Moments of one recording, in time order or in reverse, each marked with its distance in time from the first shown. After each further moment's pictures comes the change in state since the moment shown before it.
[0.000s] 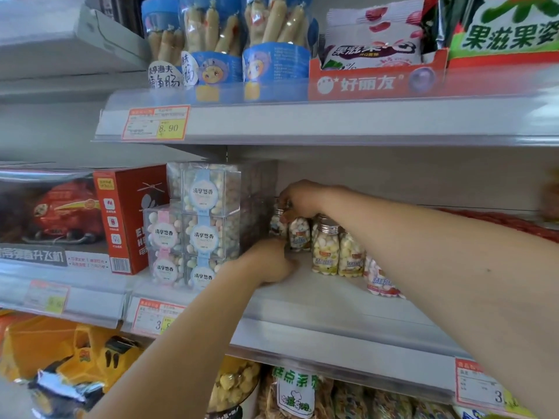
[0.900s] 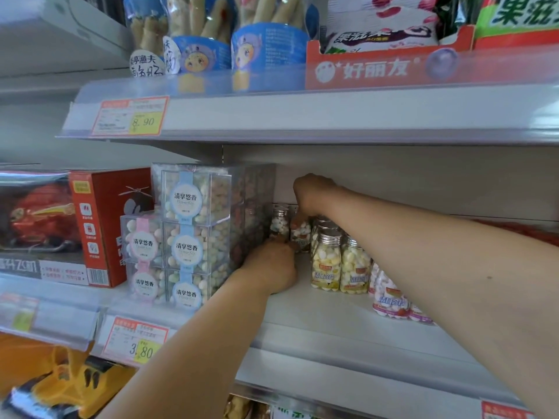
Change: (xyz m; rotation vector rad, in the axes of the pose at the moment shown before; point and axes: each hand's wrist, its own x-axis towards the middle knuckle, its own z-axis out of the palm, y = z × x) left_hand 0.042 -0.006 0.021 0.155 0.131 0.047; right_hand 0.017 0.023 -0.001 -0.009 0.086 0.172
